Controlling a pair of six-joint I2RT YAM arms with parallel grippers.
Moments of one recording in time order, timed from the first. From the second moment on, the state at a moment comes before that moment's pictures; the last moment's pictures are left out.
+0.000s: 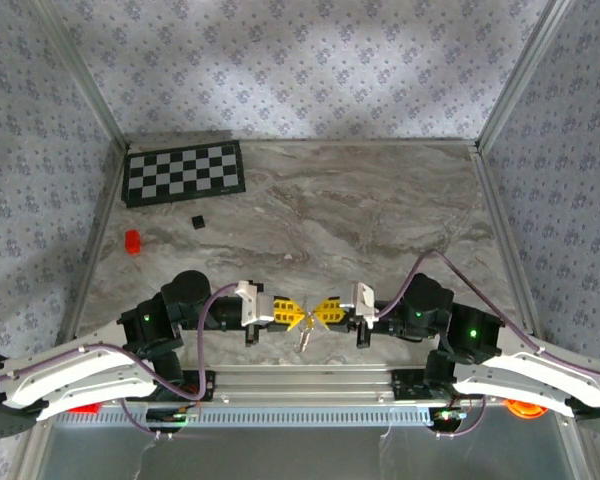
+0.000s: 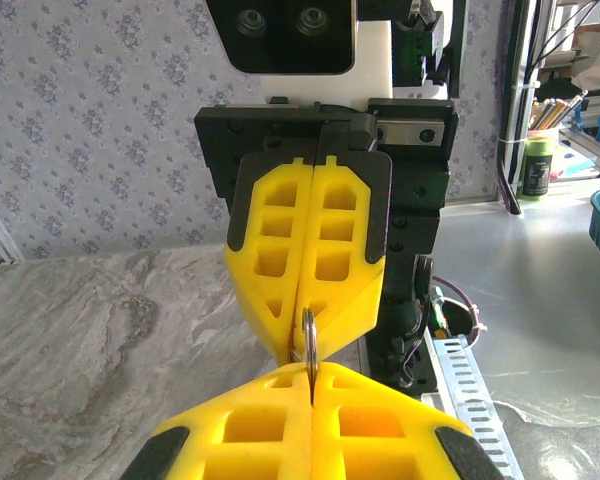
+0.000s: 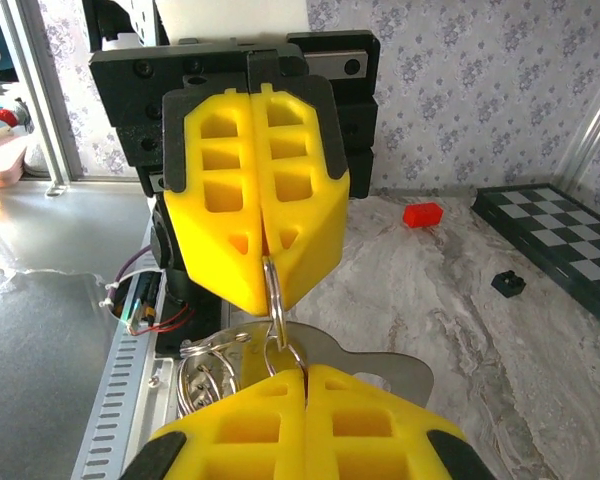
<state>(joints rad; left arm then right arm) -1.18 0.70 0.67 -0.06 0.38 0.15 1.19 0.62 0.69 -0.23 -0.21 -0.16</state>
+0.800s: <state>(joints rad) -1.18 0.70 0.67 -0.06 0.38 0.15 1.18 0.55 0.68 -0.23 -0.22 -0.14</state>
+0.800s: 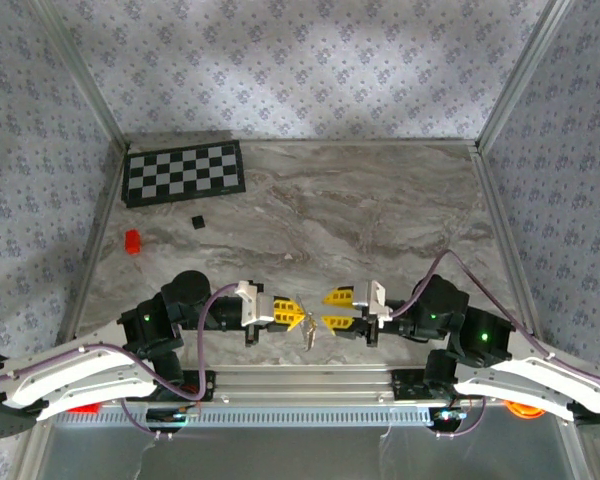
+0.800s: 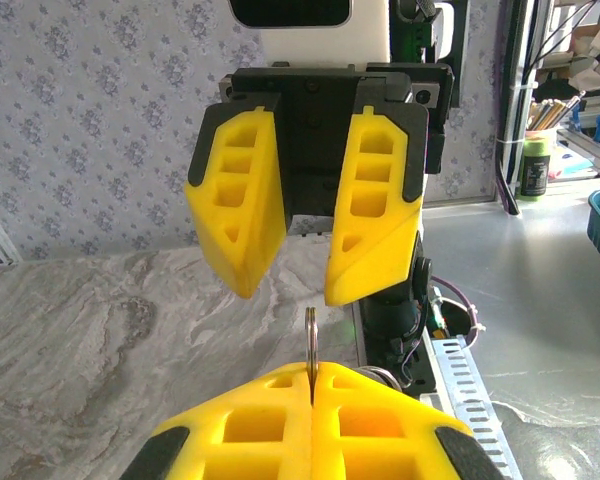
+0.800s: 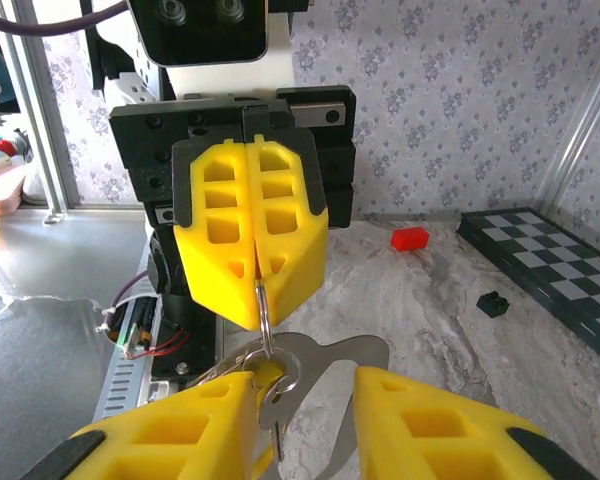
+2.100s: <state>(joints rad) -1.18 0.69 0.67 0.00 0.42 0.14 1.19 0.55 0.55 -0.11 -0.28 -0.07</state>
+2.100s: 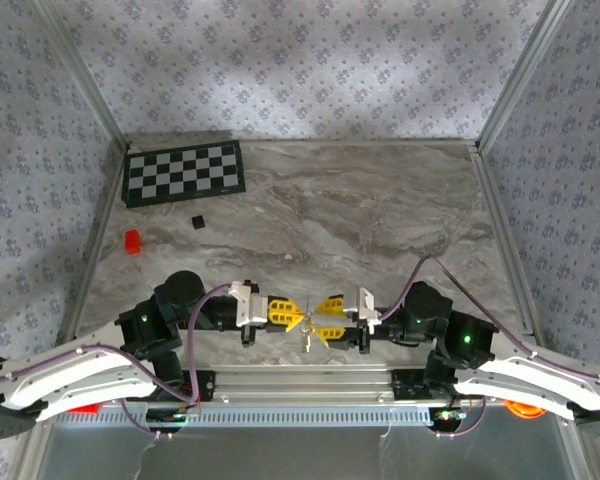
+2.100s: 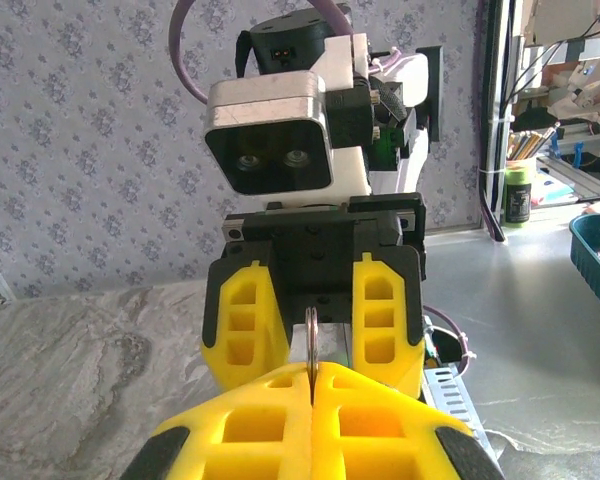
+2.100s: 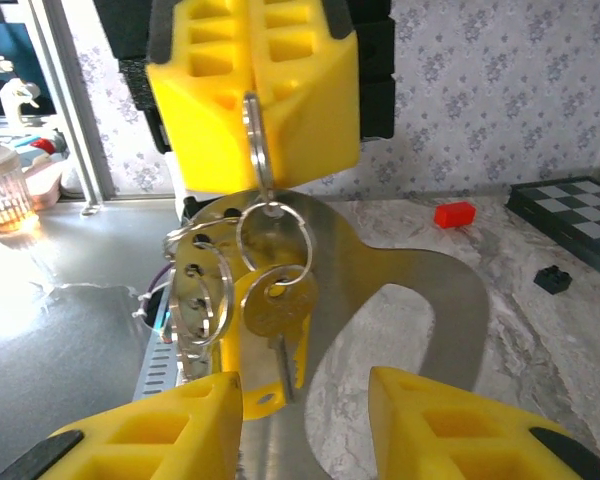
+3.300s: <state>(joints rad) -1.18 0.69 0.67 0.00 0.42 0.13 1.21 0.58 0.52 -0.01 -0.25 -0.07</state>
